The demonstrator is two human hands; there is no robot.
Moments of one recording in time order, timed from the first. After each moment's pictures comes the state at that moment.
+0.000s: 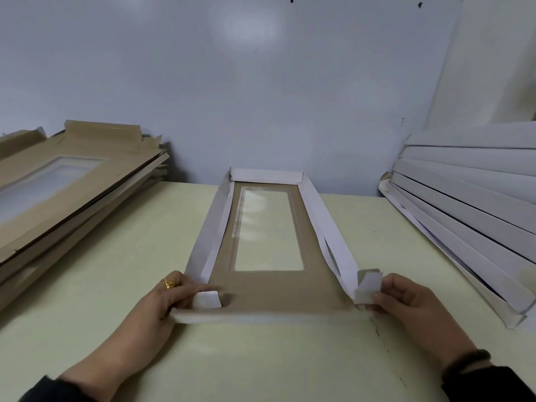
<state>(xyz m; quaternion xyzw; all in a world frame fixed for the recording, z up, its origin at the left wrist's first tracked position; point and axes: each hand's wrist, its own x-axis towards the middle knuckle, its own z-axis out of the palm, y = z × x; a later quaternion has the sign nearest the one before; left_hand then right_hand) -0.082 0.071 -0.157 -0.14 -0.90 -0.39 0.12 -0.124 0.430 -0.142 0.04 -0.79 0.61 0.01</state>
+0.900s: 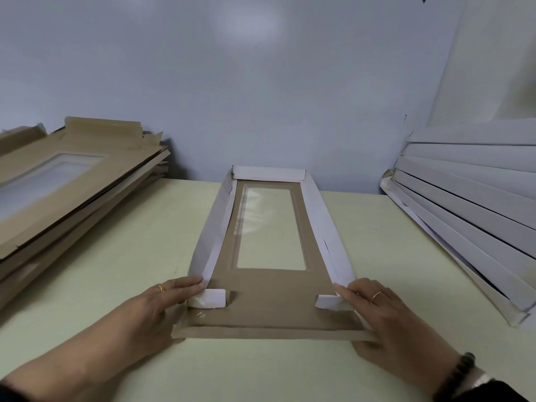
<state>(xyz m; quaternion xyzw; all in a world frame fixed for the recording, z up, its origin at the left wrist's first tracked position) -0.074 0.044 -0.154 -0.19 -0.94 -0.29 0.08 -0.106 0.412 -0.148 0.33 -0.93 0.03 0.17</state>
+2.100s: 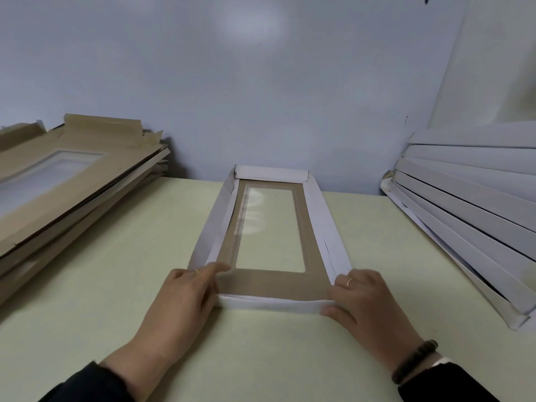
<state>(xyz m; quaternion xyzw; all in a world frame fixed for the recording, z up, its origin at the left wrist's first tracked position) -0.089 0.108 -0.149 -0.12 -0.94 -0.21 0.25 -0.126 0.379 -0.146 0.30 -0.92 0.03 0.25</state>
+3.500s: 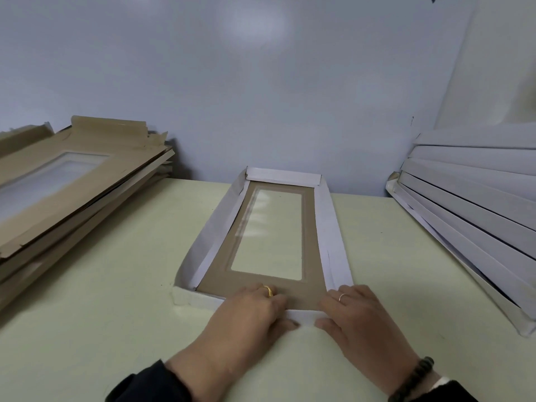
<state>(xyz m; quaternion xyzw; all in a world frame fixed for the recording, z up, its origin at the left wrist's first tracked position) -0.095 0.172 -0.145 -0.22 -0.96 -0.13 0.11 -0.120 0.365 -0.159 0.34 -0.87 0.02 0.35</state>
